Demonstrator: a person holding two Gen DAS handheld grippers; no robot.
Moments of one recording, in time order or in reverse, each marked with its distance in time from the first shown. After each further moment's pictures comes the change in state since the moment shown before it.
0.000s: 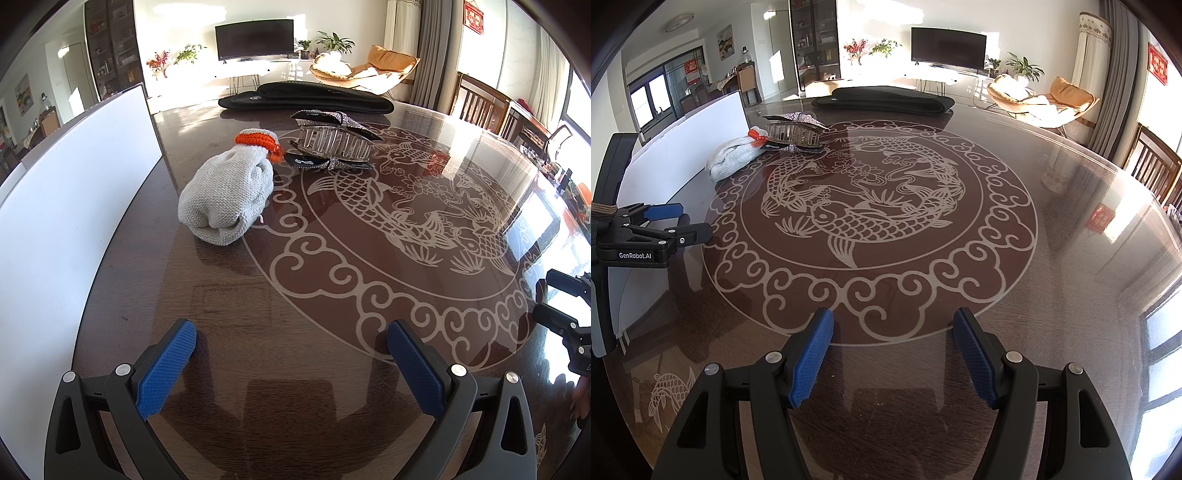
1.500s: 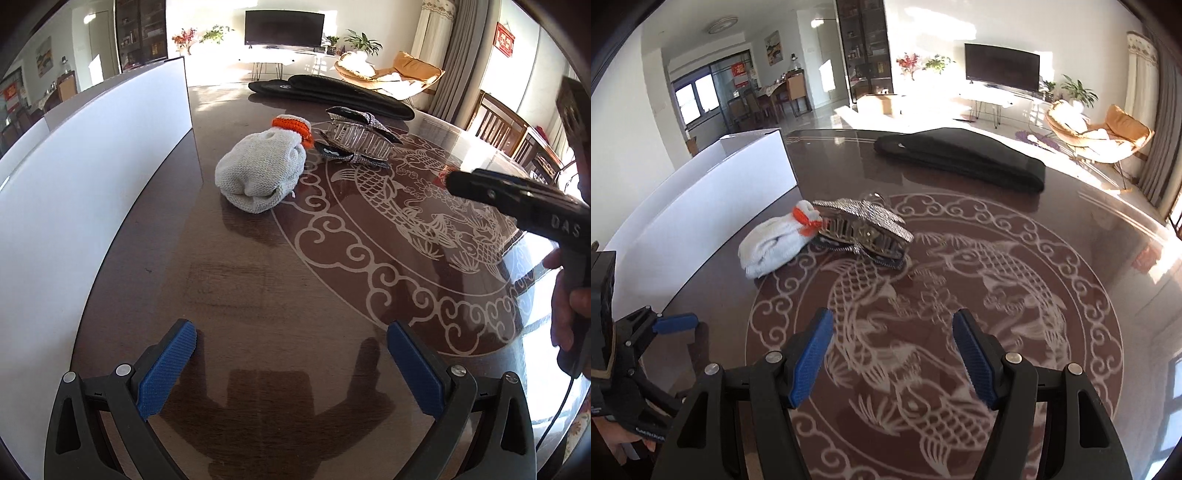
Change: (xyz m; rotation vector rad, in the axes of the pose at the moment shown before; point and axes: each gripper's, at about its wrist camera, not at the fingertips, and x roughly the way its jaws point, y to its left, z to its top) left arm -0.018 0.022 -0.015 -0.144 0.039 -0.017; right arm 0.058 0.067 0.142 -0.170 -0.064 0.208
